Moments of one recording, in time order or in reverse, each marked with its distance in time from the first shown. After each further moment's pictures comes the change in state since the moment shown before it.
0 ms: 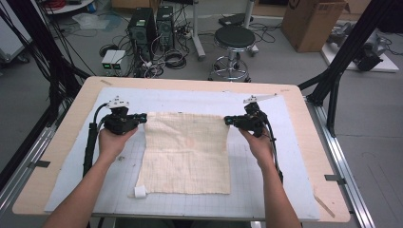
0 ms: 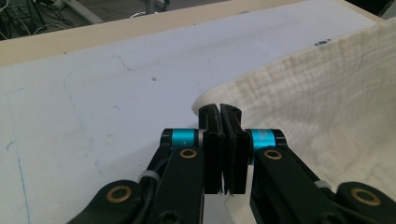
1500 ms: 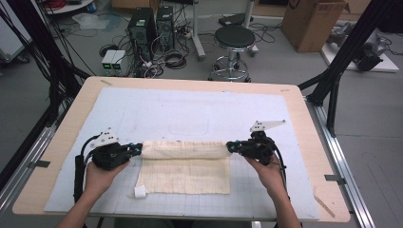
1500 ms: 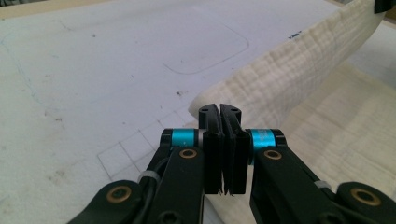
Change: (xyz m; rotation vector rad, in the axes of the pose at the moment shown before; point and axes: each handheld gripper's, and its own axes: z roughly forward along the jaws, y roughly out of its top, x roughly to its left) left arm -0.040 -0.069 -0.055 -0.005 -0.119 0.075; right arm 0.040 -0.061 -0.030 0.012 0.114 -0.053
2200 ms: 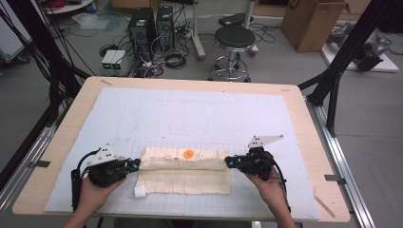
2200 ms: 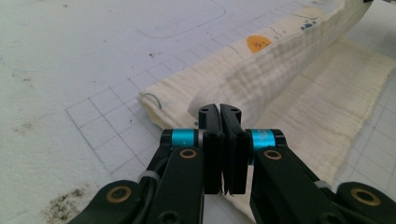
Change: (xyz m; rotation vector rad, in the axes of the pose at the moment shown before) left arm -0.019 -0.029 -0.016 0.038 -0.041 0.039; right arm 0.022 -0.032 0.002 0.032 0.034 -0.022
